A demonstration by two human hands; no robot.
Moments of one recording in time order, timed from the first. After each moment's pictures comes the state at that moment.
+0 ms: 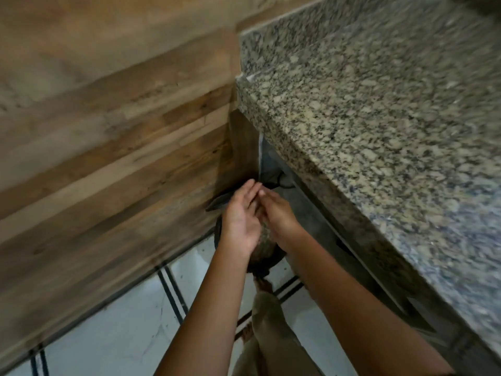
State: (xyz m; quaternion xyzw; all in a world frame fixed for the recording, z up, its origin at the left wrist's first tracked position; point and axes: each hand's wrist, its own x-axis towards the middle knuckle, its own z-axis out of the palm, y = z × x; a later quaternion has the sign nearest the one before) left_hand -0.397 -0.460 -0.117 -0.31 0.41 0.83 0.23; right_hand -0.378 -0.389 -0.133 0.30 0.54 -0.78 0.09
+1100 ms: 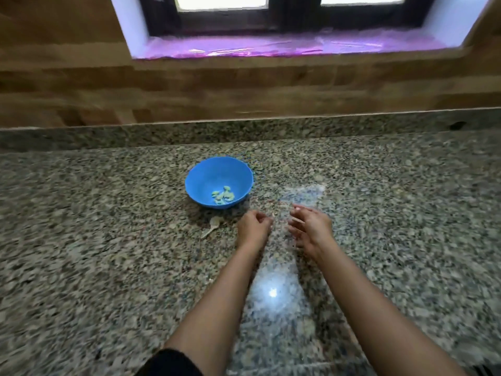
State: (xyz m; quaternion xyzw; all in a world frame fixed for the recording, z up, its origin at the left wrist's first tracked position) left_hand 0.077 0.031 -0.031 0.42 0.75 0.37 0.36; right_hand 0.190 0.043 0.001 0.57 0.24 -0.63 -0.47
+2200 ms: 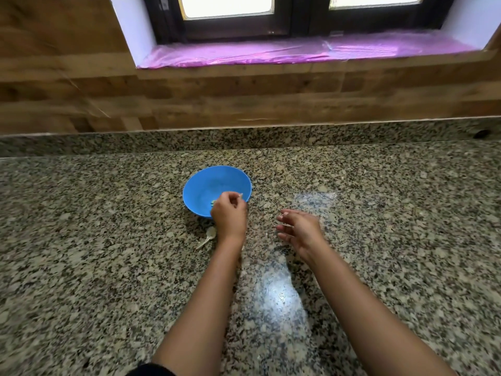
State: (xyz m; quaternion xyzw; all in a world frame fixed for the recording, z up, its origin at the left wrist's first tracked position) left_hand 0.058 0.050 0.012 0.37 0.76 0.51 0.17; right_hand 0.192 0.074 -0.004 0.55 0.30 -0.67 -0.39
